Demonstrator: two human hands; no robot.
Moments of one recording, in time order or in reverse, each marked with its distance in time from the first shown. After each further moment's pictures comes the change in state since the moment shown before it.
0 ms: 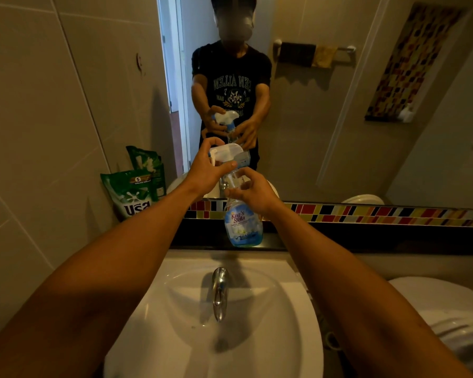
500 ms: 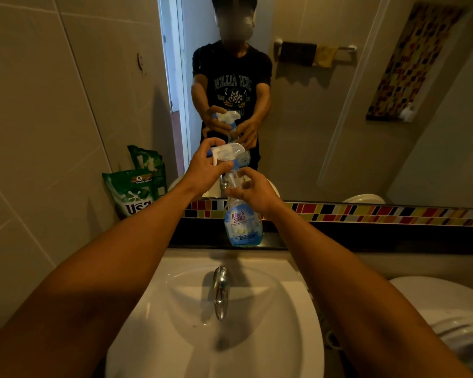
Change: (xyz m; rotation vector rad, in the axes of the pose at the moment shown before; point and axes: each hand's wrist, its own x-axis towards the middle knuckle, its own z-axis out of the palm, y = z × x) left_hand 0.000 -0.001 -0.005 0.010 -0.003 -0.016; right_hand 0.000 0.001 0.001 0.003 -0.004 -0.004
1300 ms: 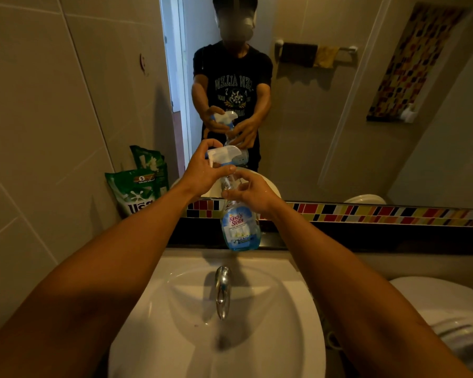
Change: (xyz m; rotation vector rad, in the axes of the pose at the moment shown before) left_hand -0.005 -0.002 -0.012 0.024 -0.016 0.026; right_hand 0.000 -0.004 0.008 0.051 -0.070 -0.037
